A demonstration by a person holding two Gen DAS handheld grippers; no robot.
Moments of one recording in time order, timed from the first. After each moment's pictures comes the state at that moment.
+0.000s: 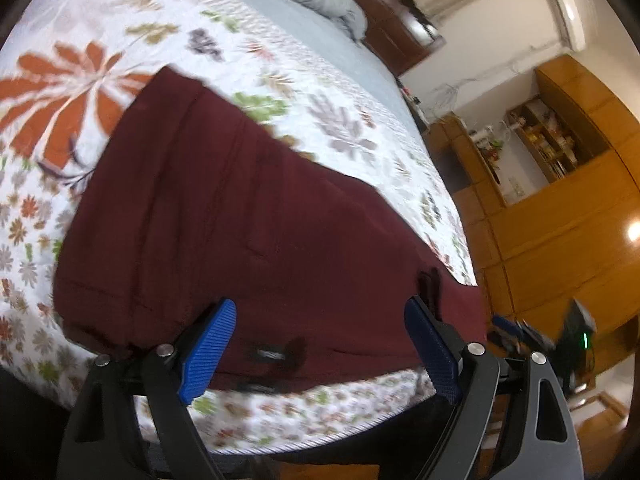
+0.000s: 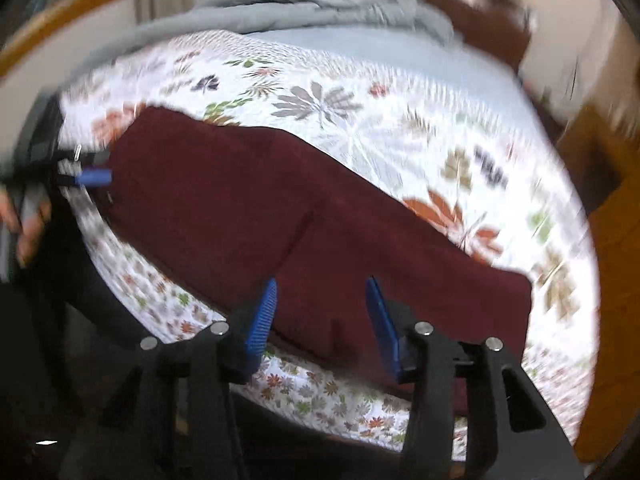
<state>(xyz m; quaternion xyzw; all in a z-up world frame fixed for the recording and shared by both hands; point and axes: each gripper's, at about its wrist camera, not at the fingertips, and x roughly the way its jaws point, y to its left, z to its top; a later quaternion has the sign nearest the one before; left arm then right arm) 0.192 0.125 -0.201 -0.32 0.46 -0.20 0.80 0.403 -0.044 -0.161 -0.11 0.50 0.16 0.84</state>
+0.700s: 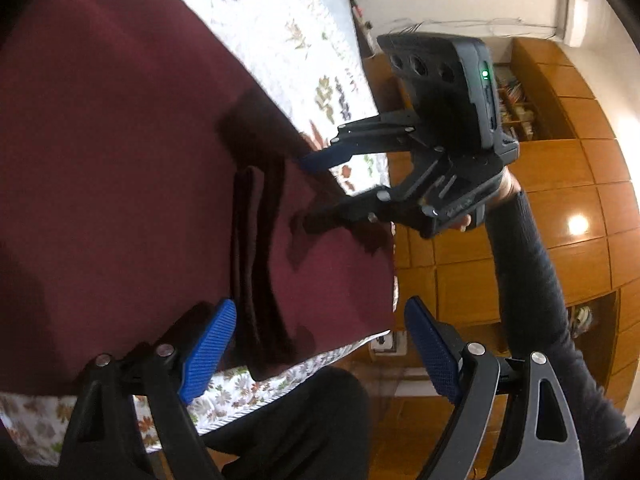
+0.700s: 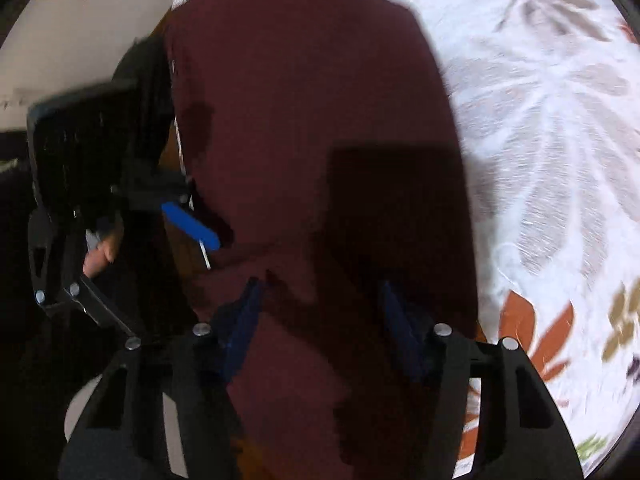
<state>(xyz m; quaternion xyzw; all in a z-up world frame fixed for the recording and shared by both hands) 0.246 -0.087 -0.239 -0.40 0.54 -0.34 0.66 0.581 0.011 -0.254 -0.23 0.73 0.48 0.43</state>
